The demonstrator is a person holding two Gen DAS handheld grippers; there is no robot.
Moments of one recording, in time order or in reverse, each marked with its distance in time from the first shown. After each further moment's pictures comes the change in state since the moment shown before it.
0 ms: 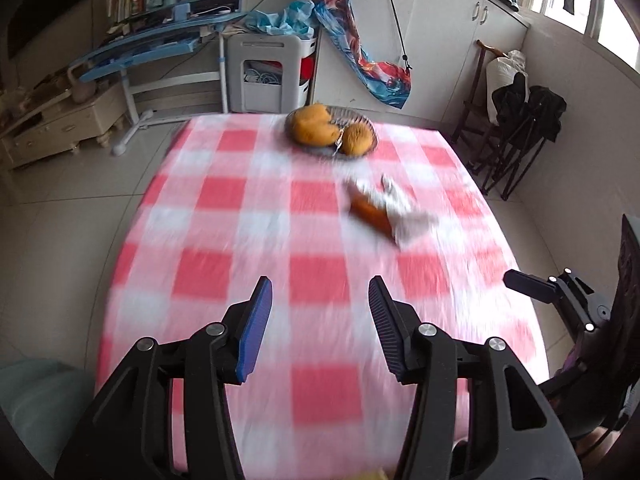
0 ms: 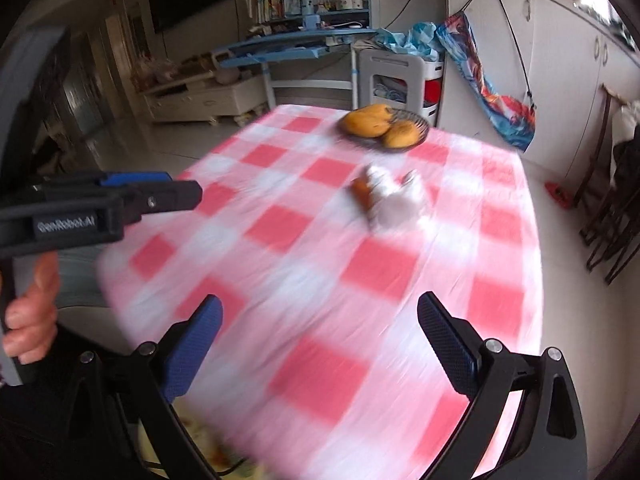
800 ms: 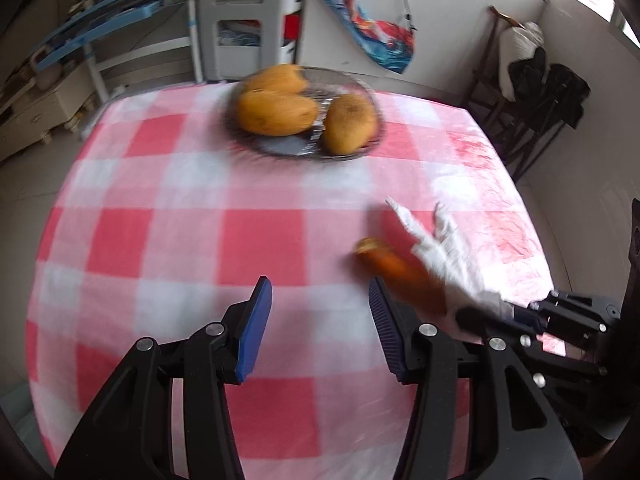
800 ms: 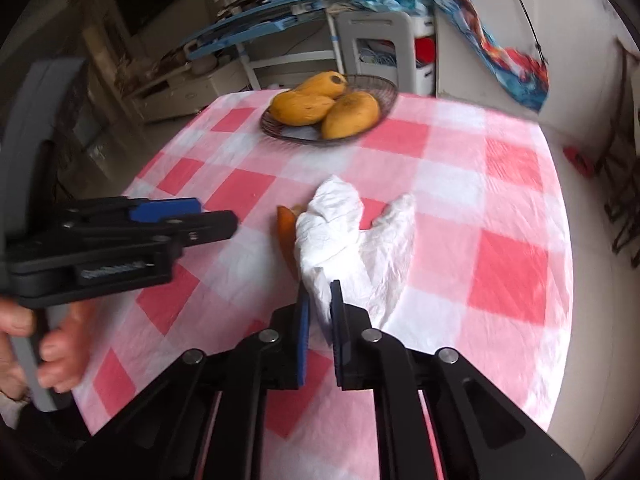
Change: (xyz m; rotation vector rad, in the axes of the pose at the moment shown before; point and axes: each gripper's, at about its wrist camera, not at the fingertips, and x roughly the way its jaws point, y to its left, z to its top) left arm 0.150 -0.032 0.062 0.020 0.143 -0.031; right arm 0.070 -0.091 0.031 0.174 0.113 0.151
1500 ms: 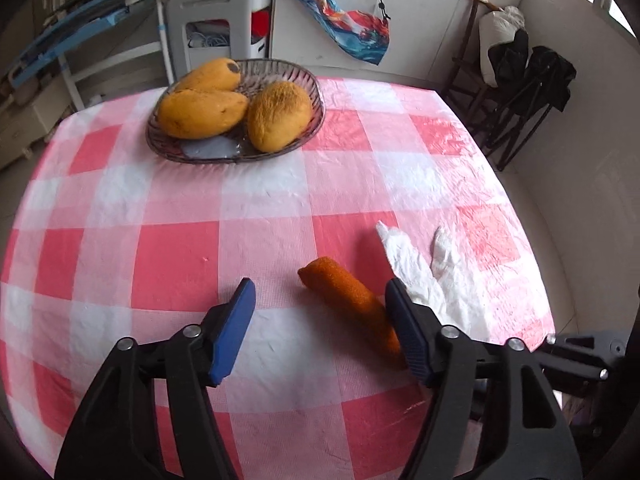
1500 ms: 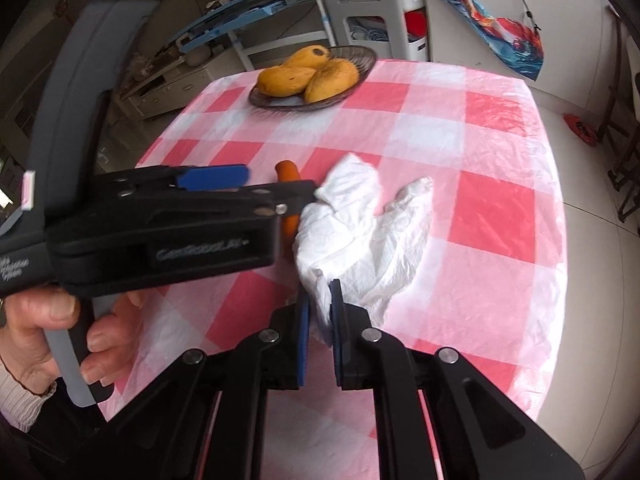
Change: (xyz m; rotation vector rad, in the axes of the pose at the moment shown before) left arm 0.027 -0.039 0.007 0.037 0.003 -0.032; right arm -0.002 -0.003 -0.015 -0.017 0.079 -0.009
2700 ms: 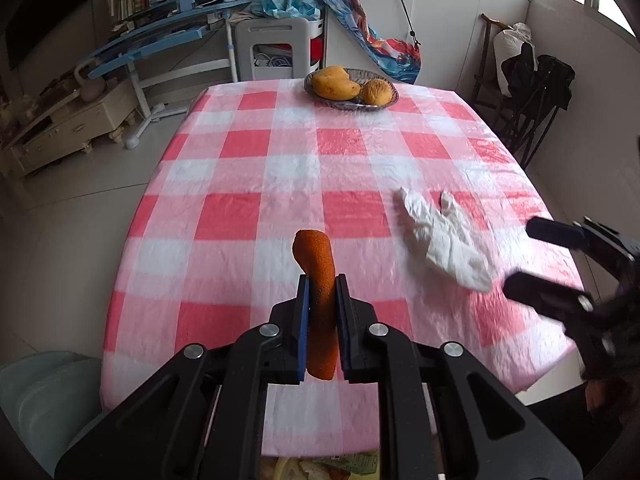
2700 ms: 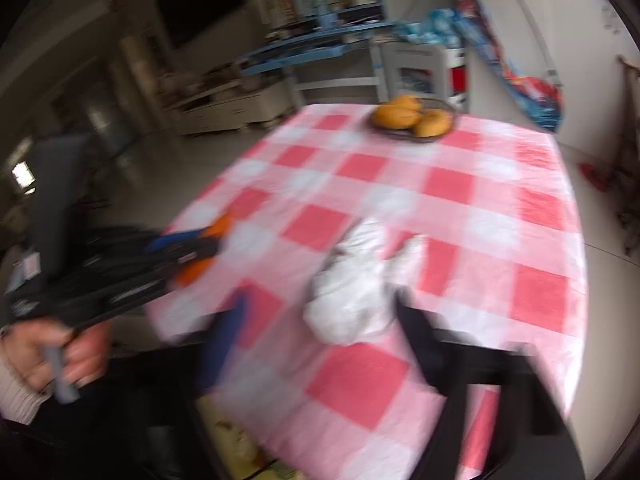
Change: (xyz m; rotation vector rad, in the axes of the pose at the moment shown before) left arm -0.160 0.074 -0.161 -0.013 -0.100 0.140; right arm -0.052 0.098 -0.061 -0.079 -0.182 0.015
